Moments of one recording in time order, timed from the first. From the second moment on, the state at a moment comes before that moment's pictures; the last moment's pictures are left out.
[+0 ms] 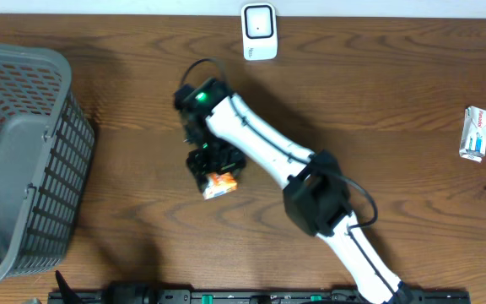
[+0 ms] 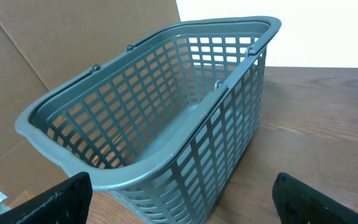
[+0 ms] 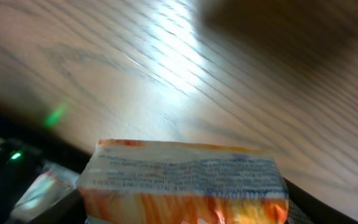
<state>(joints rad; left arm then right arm) -0.02 0.00 1.10 -1.32 -0.53 0.12 0.79 2.49 2.34 -1.65 -0.38 0.25</state>
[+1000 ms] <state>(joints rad) -0.02 0.00 1.10 -1.32 -0.53 0.12 0.50 2.49 2.34 -1.60 -0.25 0.21</state>
